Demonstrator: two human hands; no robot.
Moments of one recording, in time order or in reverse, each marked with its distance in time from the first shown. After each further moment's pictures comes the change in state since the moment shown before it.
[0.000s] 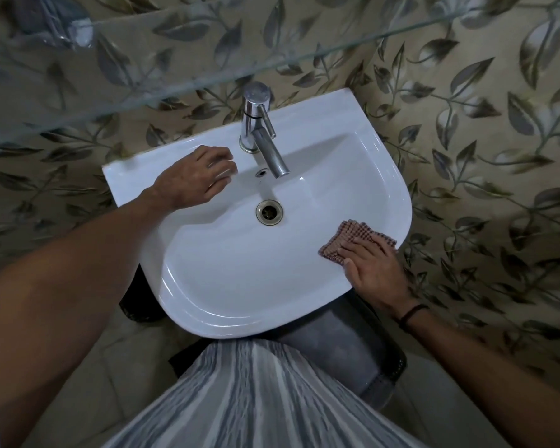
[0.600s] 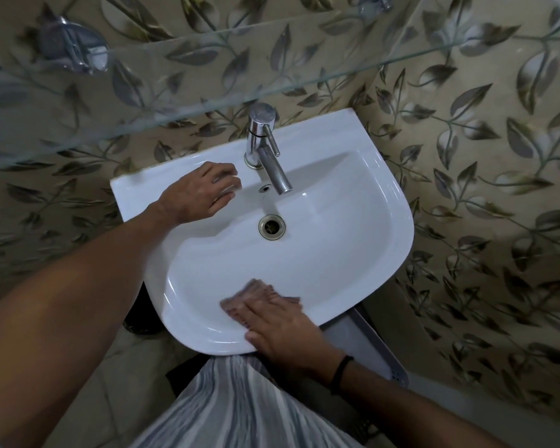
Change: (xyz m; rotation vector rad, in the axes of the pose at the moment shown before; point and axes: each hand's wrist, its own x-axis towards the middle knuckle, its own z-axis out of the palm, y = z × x) left_hand 0.001 -0.003 0.004 0.000 0.006 0.002; right_hand -0.004 -0.161 0.032 0.247 -0.123 -0.409
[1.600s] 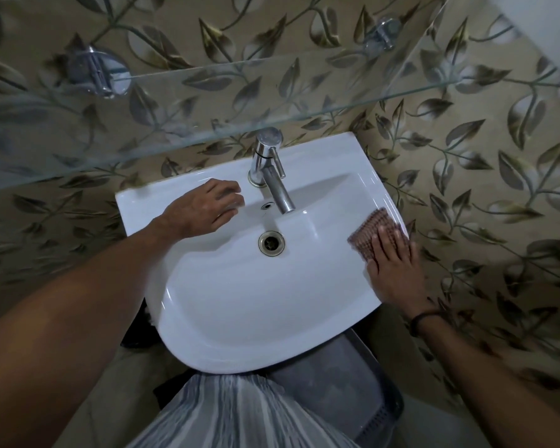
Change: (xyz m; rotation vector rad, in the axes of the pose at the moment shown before) left_hand -0.003 -0.003 0.003 -0.034 0.041 0.003; right_hand -0.046 0.206 -0.091 -0.429 0.013 0.688
